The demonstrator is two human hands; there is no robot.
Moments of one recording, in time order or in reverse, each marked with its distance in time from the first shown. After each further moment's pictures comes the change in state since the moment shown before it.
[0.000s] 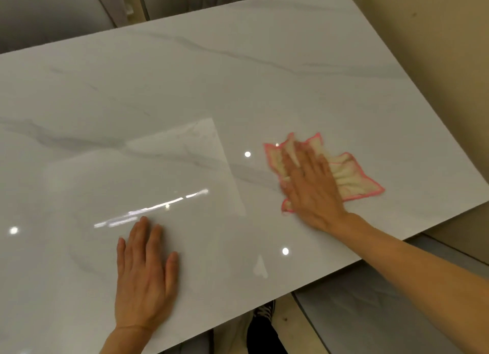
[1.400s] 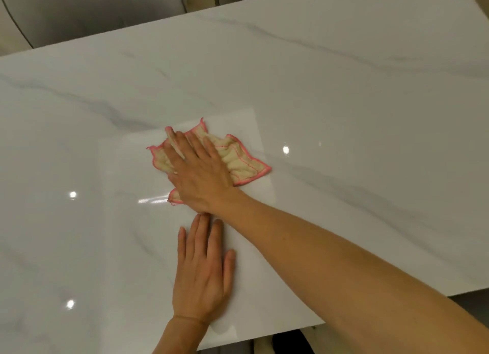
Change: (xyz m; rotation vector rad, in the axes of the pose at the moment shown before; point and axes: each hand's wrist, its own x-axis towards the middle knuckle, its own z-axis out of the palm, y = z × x) left_hand 0.001 -0.004 0.003 0.037 -0.028 0.023; right_hand 0.122 -0.288 0.045 0.022 0.055 -0.409
